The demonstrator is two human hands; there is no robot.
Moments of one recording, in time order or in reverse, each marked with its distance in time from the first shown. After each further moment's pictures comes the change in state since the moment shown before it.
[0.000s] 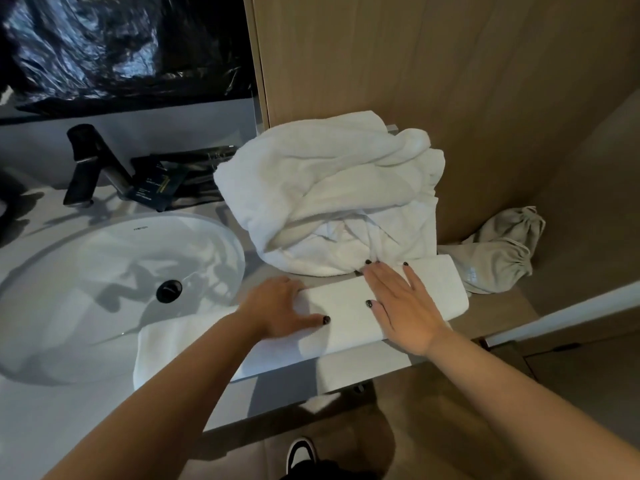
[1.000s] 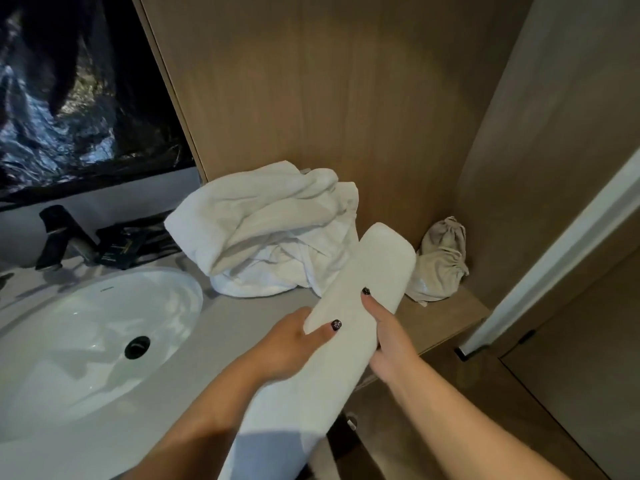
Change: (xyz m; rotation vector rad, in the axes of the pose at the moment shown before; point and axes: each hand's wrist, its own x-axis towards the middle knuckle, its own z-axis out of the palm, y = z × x) left_hand -0.075 0.127 0.017 -0.674 -0.084 0.207; right_hand -0.098 -0.038 -0.049 2.299 0.394 0.837
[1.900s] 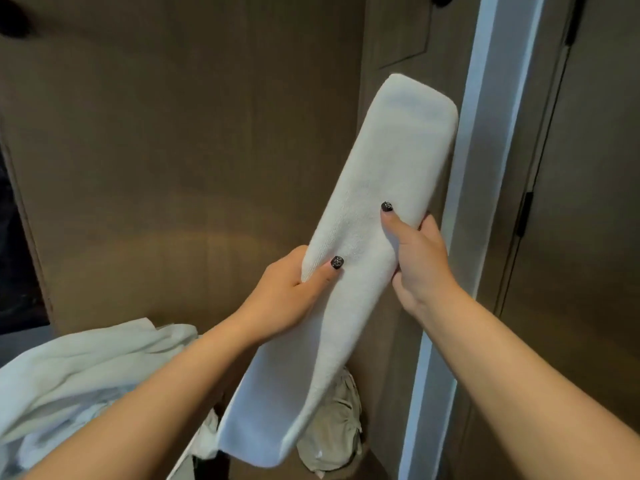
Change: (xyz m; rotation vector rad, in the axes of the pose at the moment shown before) left_hand 0.055 0.411 0.161 0.237 0.444 0.770; right_hand -0.203 -0.439 -0.069 -0.119 -0.312 -1.052
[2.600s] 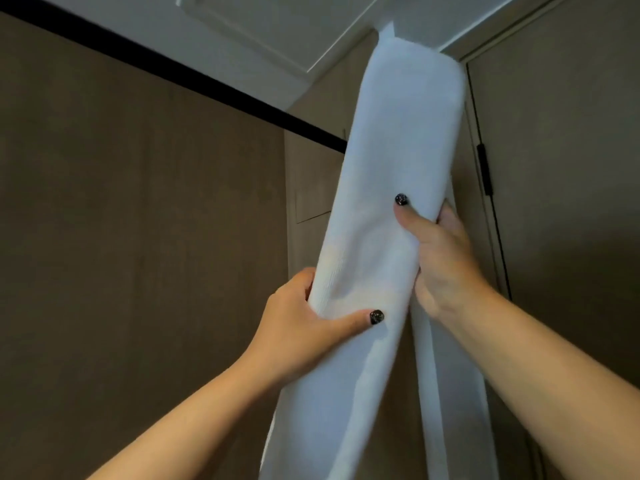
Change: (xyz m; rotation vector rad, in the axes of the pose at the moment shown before) left_hand 0.301 0.055 0.048 -0.211 0.124 0.319; right_hand 0.256 -0.124 -0.011 0.001 -0.079 -0.547
